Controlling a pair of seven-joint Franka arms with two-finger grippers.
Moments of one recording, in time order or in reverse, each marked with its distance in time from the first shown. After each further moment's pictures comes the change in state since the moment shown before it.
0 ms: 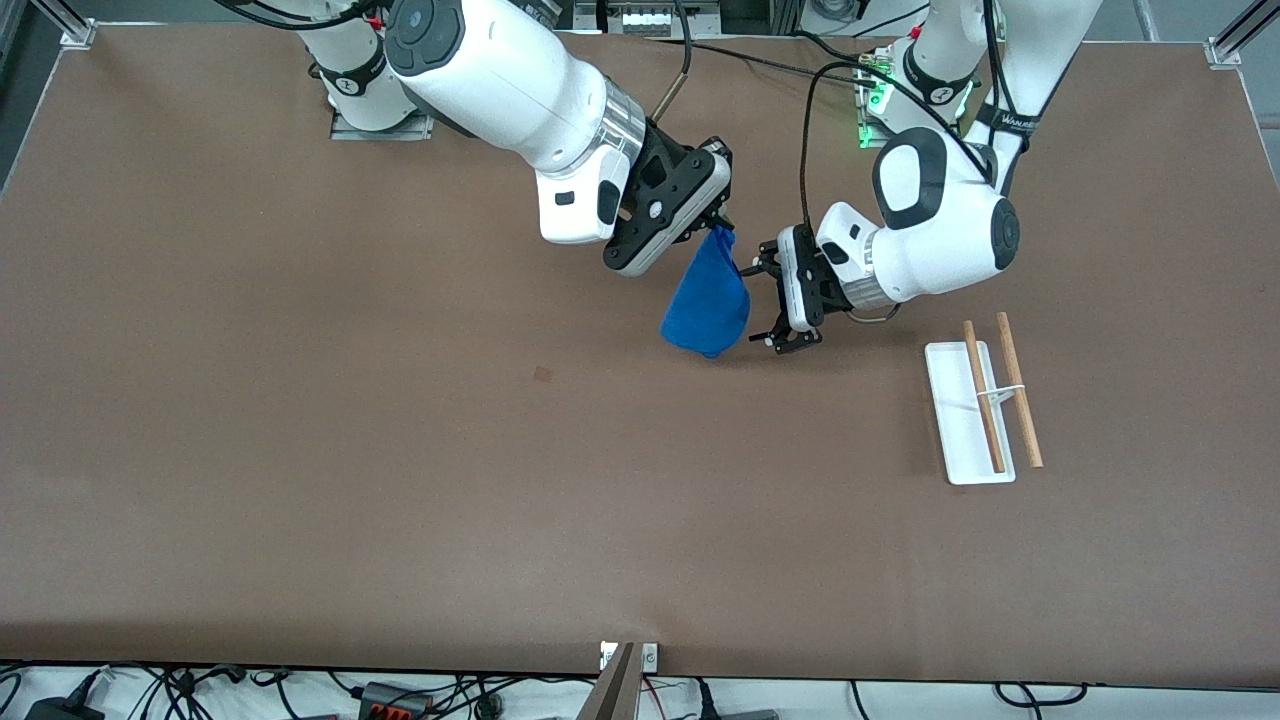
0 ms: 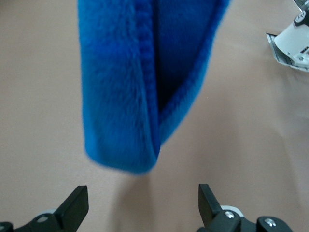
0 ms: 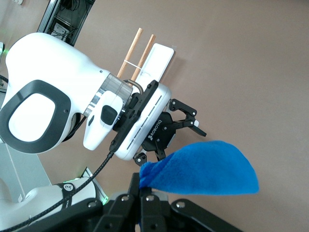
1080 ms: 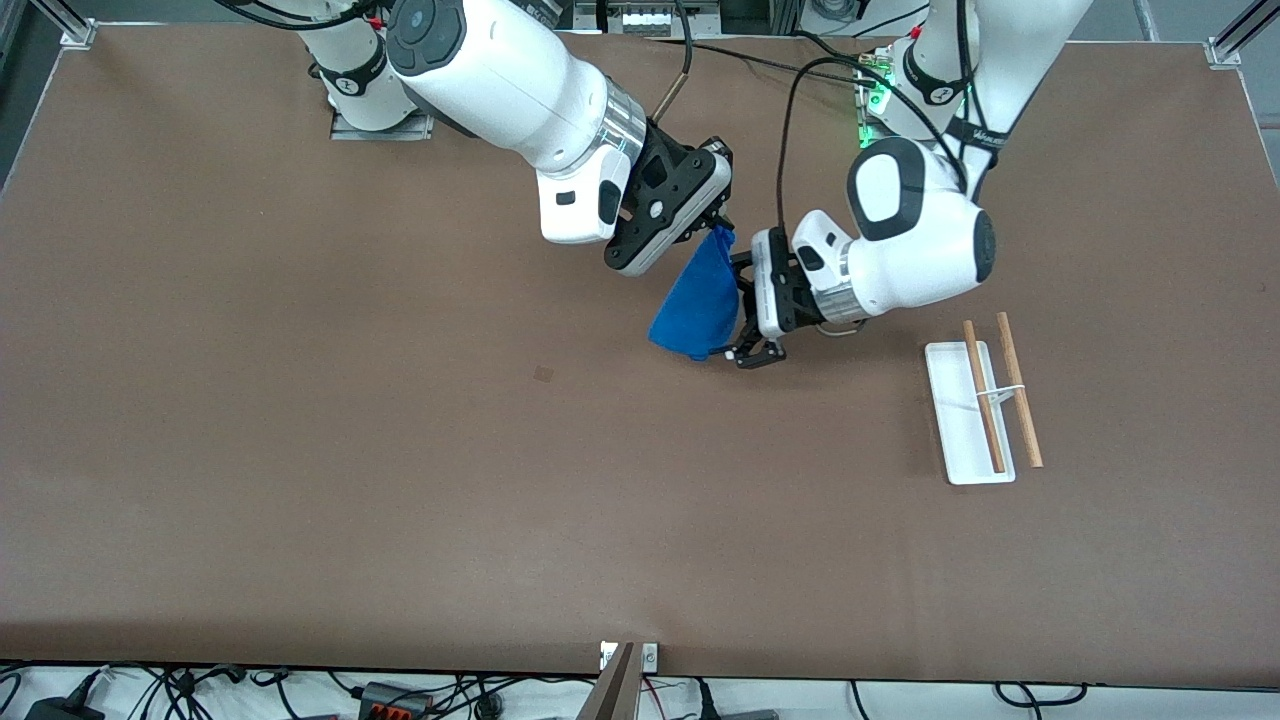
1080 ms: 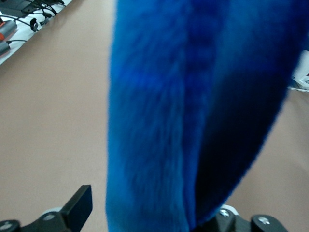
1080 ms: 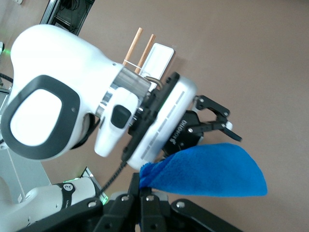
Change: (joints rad) left arm -0.082 0.103 -0.014 0.155 -0.094 0.069 0.067; right arm 0.001 0.001 0.000 0.000 -0.001 0.000 0.000
